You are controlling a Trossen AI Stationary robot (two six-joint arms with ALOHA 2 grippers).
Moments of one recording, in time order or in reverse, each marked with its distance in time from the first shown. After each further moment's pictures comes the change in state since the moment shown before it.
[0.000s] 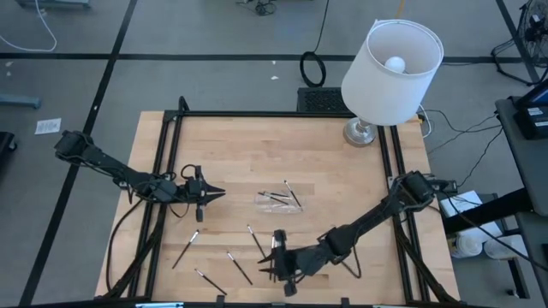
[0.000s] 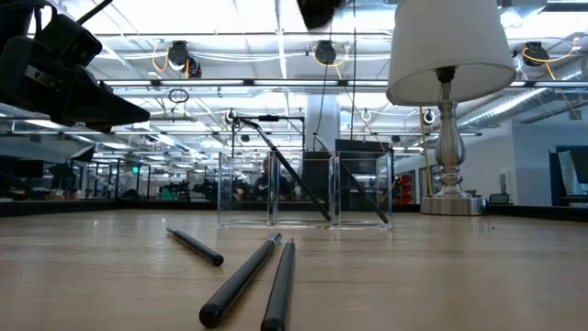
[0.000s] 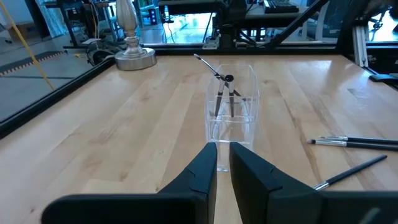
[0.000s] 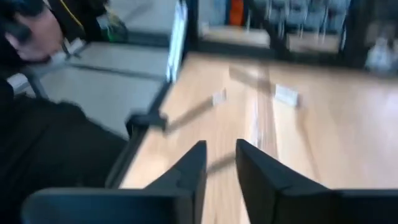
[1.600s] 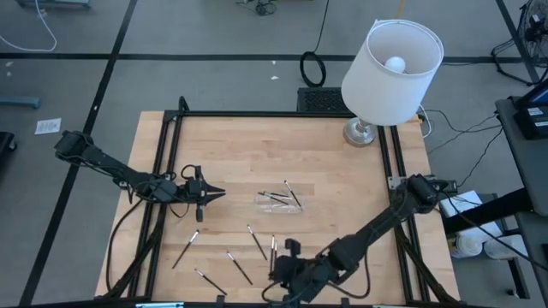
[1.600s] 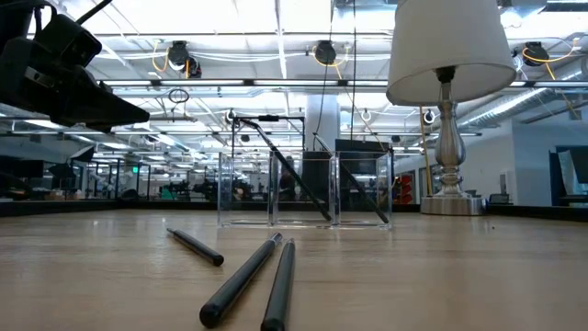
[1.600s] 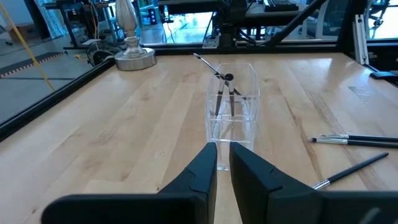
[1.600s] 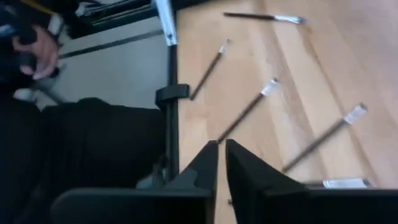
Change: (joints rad) left arm 0.000 0.000 0.000 -0.003 0.000 0.008; right arm 0.080 -0.004 0.409 -0.767 0.023 0.532
